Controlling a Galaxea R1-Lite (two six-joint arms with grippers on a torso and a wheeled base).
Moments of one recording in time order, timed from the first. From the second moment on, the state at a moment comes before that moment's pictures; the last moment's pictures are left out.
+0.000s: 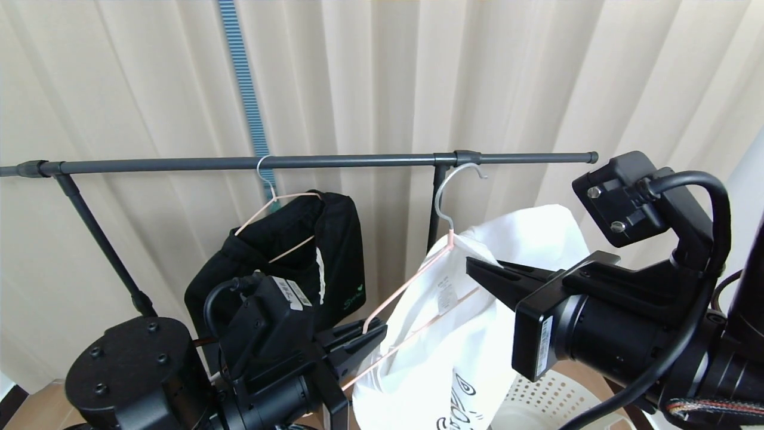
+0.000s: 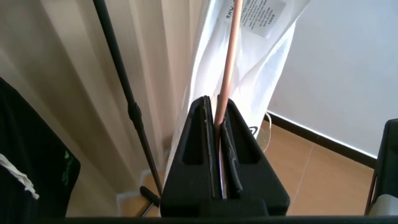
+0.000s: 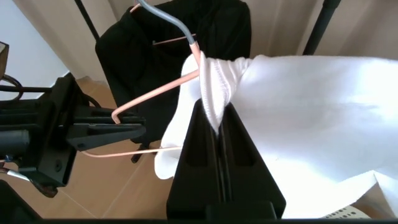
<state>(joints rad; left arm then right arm) -0.82 1.71 -0.27 -1.38 -0.08 0.06 1.03 1.43 -0.79 -0.38 -0.44 0.20</state>
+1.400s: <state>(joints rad) -0.68 1.64 -0.07 -1.45 -0.34 0.11 0.62 1.21 -1.05 0.42 0.26 -0.38</state>
